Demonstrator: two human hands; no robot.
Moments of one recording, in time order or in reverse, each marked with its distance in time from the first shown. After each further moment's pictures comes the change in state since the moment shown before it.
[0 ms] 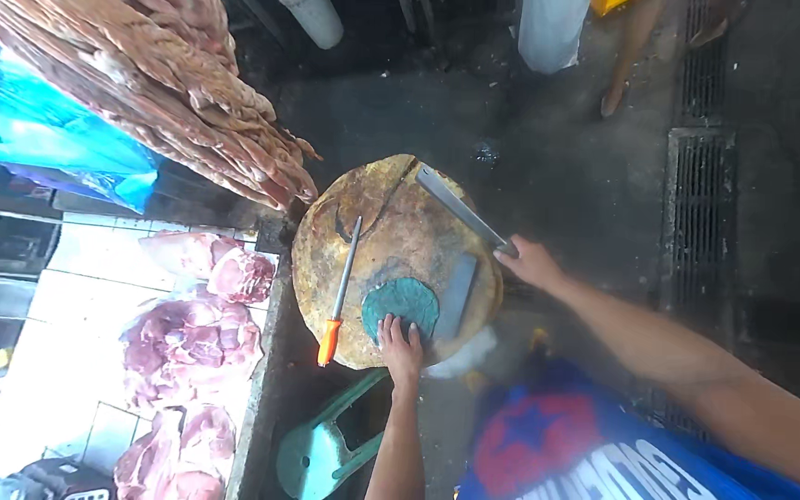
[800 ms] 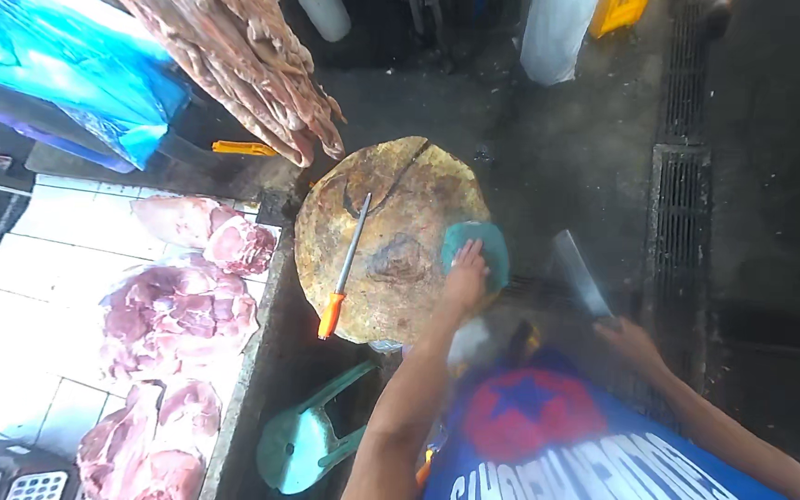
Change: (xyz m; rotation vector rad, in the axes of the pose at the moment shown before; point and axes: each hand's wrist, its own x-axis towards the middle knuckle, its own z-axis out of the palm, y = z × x) left_hand 0.056 0.141 0.007 -0.030 -0.459 0.596; right_hand -0.234 0.143 -0.003 0.006 0.051 0.563
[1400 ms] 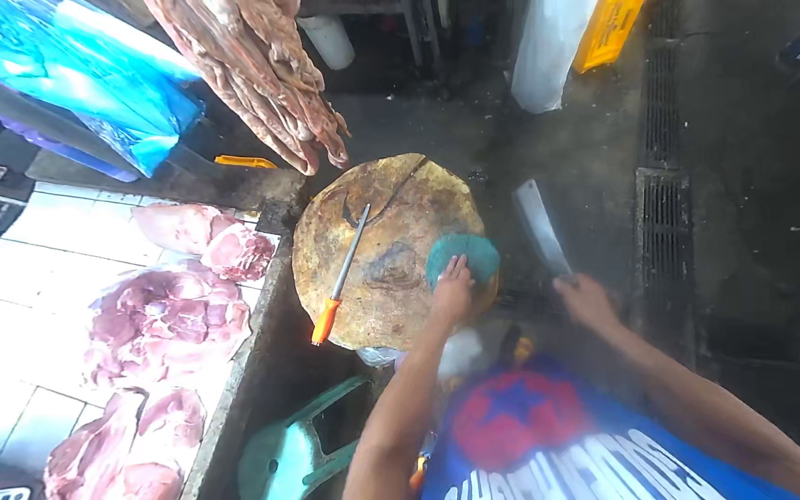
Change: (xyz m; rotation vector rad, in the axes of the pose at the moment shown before) left_hand -0.017 -0.016 0.015 0.020 0.045 -0.048; right_hand 0.020 -0.125 -0.013 0.232 0.040 -0.212
